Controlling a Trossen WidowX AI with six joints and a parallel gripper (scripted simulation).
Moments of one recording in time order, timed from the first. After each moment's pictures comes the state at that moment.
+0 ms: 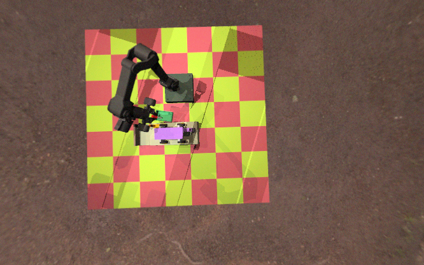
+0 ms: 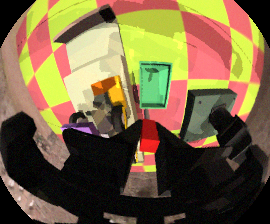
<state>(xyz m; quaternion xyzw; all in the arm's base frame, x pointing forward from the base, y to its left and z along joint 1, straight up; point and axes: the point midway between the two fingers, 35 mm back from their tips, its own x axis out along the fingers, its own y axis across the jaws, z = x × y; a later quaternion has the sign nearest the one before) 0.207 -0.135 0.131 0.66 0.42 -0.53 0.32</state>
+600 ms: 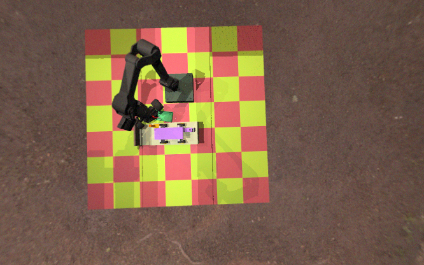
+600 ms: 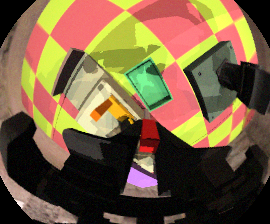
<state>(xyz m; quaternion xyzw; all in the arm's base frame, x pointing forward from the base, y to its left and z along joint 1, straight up) 0.207 -0.132 0.131 0.73 0.22 -0.63 0.15</state>
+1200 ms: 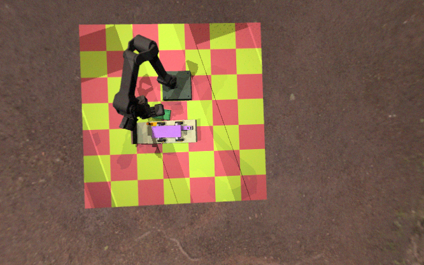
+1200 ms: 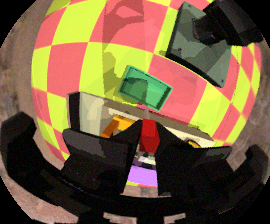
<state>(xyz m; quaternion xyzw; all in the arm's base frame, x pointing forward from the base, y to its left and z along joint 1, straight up) 0.208 -0.128 0.131 0.72 0.01 -0.69 -0.02</state>
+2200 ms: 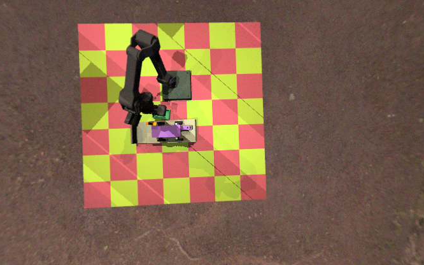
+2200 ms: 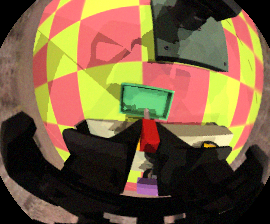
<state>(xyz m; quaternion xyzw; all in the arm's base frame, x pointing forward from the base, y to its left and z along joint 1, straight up) 0.186 -0.123 0.111 0.70 -0.12 -0.69 -0.11</state>
